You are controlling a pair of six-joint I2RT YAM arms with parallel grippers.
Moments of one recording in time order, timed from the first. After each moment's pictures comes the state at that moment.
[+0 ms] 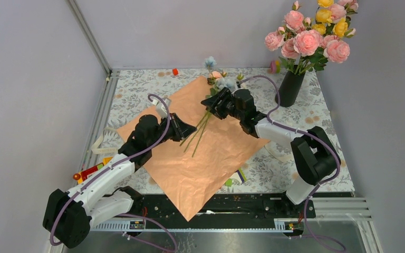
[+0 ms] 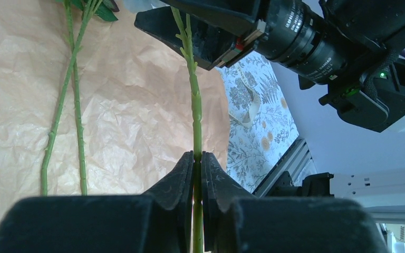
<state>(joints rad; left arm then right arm) -0.54 0.98 0.61 0.13 0.30 -0.74 0.57 1.67 1.00 0.37 -0.22 1.22</state>
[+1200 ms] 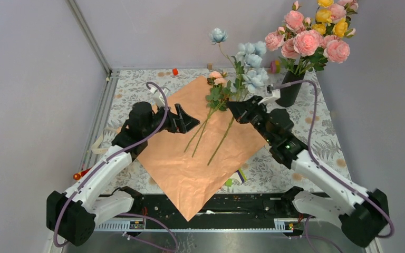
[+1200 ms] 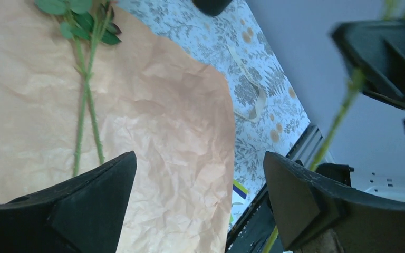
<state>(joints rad) -0.46 1.02 0.78 -0.03 0.43 -0.58 0.63 1.07 0.76 0.31 0.05 0.77</state>
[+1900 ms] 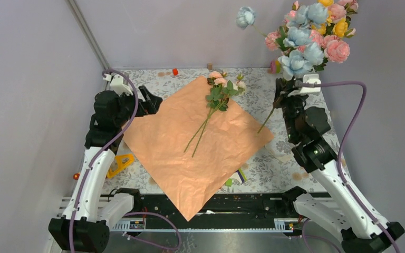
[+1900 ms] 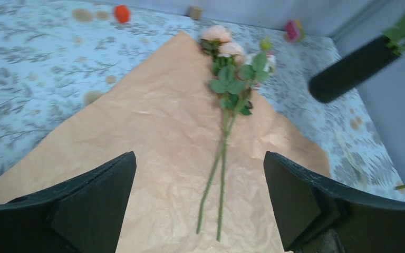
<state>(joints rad) -0.09 0.95 1.00 -0.31 0.32 -0.35 0.58 0.80 0.95 0.08 0.42 -0.04</state>
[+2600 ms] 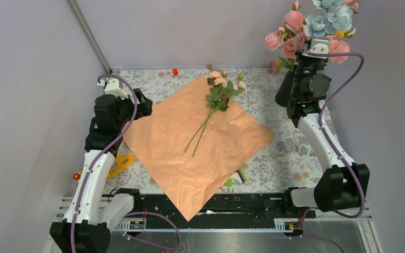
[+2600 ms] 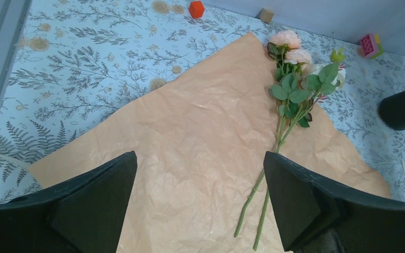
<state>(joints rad) -0.06 0.92 0.96 -0.36 0.07 -0.31 0.14 1.32 1.11 0.83 0.35 -0.39</state>
